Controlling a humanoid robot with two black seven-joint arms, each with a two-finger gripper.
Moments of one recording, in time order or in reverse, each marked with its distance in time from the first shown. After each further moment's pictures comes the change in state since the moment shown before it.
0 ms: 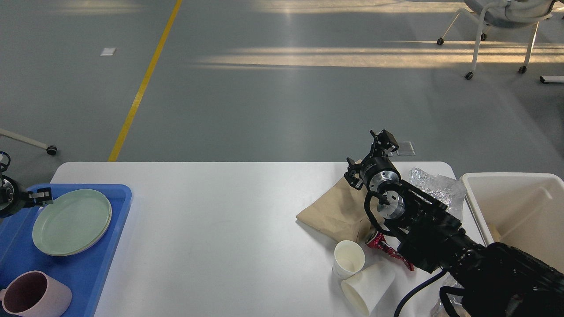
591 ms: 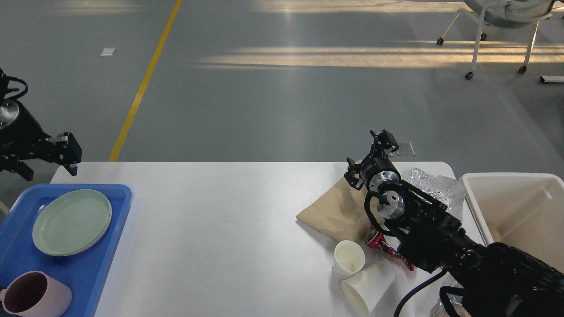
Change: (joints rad) left arm -0.580 -0.017 0.015 -0.163 -0.013 -0.719 -0.007; right arm 0.000 0.000 0.000 0.000 0.000 0.000 0.000
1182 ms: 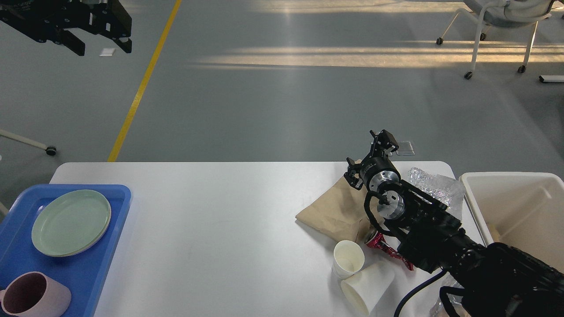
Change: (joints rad) left arm -0.460 -0.146 -0.014 -0.045 -0.148 -0.018 -0.036; right arm 0.000 0.000 0.000 0.000 0.000 0.000 0.000
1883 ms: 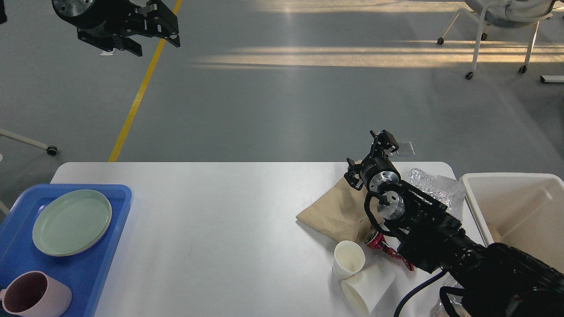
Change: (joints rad) left arm 0.367 -0.057 -0.224 0.241 -0.054 0.258 -0.033; right arm 0.000 0.000 0.000 0.000 0.000 0.000 0.000
